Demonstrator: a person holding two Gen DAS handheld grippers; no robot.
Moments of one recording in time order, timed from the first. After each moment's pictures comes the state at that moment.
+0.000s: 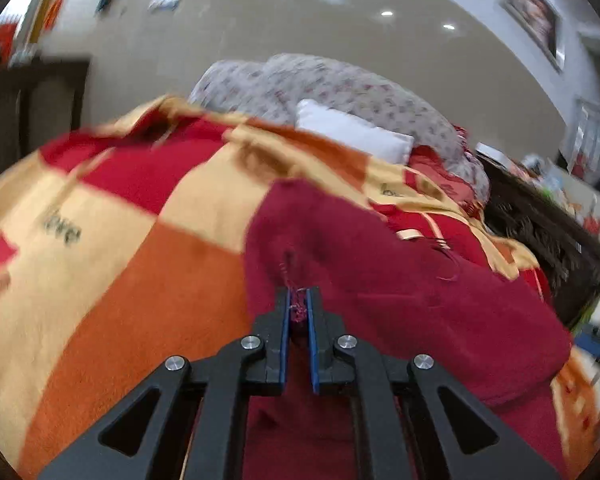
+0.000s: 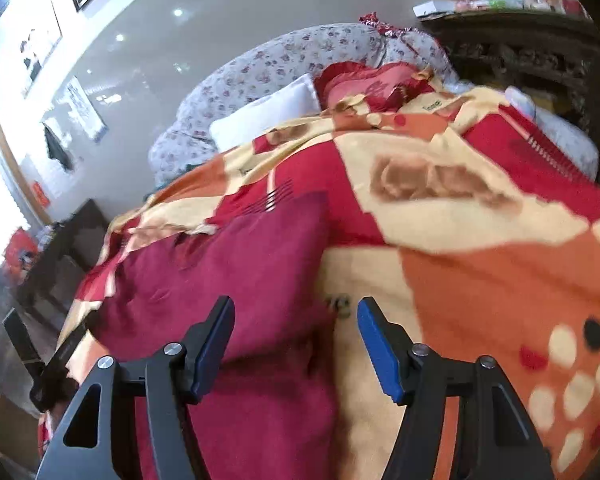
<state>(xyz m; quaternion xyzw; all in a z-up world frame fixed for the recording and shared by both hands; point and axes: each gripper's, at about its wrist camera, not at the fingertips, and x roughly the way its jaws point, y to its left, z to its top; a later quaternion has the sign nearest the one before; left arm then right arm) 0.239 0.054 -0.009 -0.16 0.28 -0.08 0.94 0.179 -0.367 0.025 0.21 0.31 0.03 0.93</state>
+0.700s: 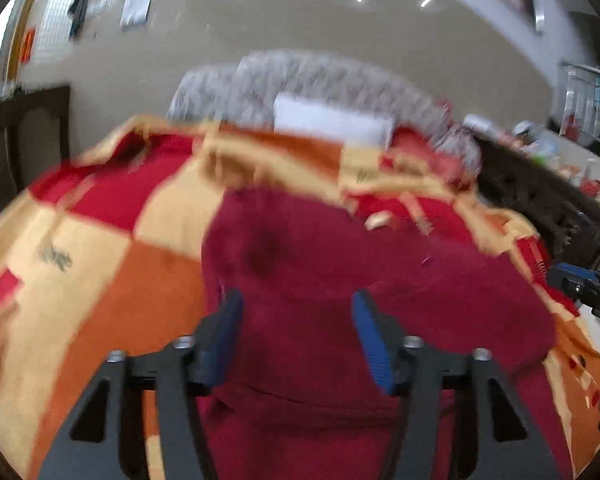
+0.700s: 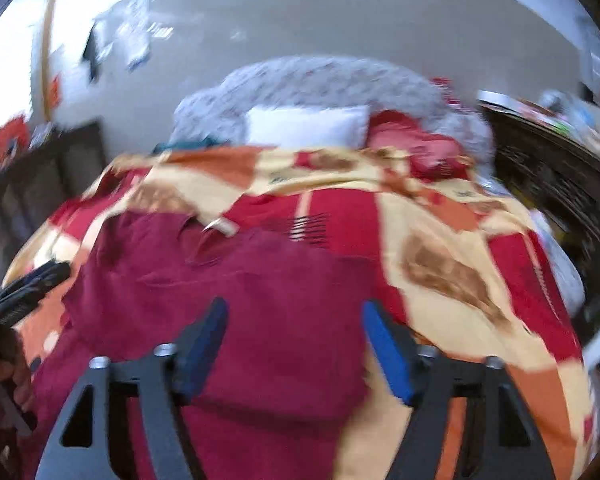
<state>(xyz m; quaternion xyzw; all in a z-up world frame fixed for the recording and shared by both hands) 0.233 0.010 0.003 -0.08 0.31 -0.08 0.94 0.213 -0.287 0.064 -0.01 0.31 0.05 0.95</state>
